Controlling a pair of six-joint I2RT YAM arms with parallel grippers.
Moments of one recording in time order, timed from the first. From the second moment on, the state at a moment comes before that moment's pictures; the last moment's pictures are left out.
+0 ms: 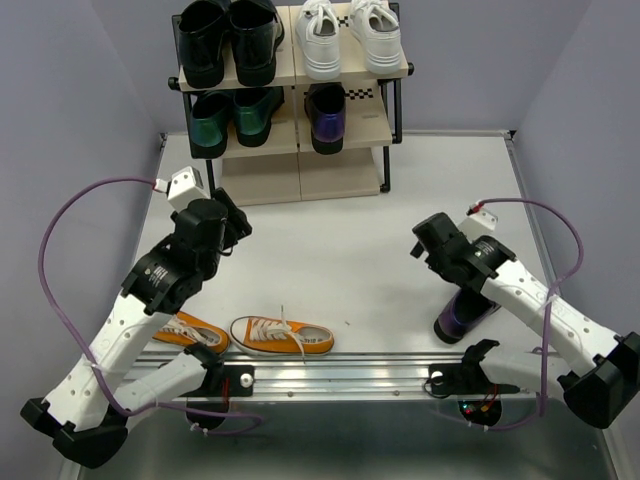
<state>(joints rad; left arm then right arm) -0.60 0.86 1.14 -0.80 -0.58 -0.75 0.64 1.07 0.97 -0.95 0.68 1.09</state>
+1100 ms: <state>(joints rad) -0.60 0.91 1.12 -0.74 -0.54 -0.74 0.86 1.20 0.77 -0.77 0.45 0.89</state>
